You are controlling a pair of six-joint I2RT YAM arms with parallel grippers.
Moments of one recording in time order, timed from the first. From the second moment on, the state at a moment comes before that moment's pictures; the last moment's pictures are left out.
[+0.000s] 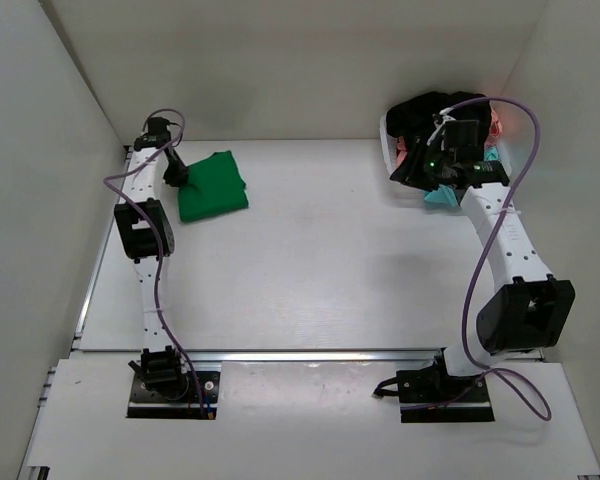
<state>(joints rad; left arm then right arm) 0.11 2.65 2.53 -0.94 -0.06 -0.46 0.07 1.51 1.49 -0.63 -0.28 0.38</state>
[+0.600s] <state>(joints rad) 0.25 2.72 2.53 -0.50 -0.12 -0.36 0.16 1.71 1.82 -0.82 -0.27 0.40</state>
